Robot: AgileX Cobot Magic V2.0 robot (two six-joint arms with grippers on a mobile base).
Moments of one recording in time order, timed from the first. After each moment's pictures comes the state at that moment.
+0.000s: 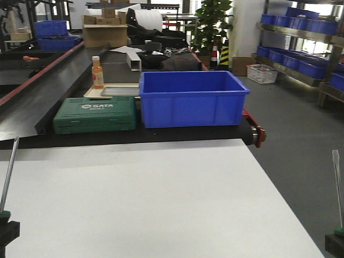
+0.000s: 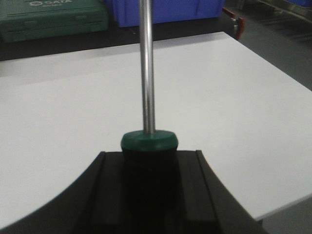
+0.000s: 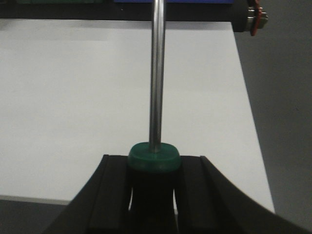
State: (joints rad) left arm -0.27 0.79 -0.58 -0.18 0.24 0.10; right arm 0.17 0.72 -0.61 0.05 0.42 0.00
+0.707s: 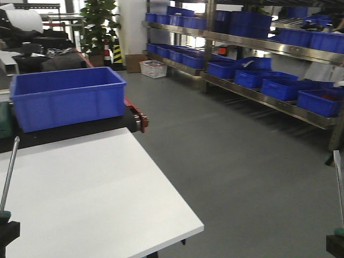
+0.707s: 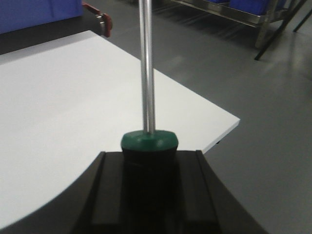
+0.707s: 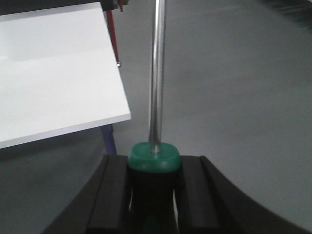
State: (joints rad) left arm -0.27 0.79 -0.58 -0.18 0.24 0.10; right arm 0.17 0.72 -0.61 0.05 0.42 0.00
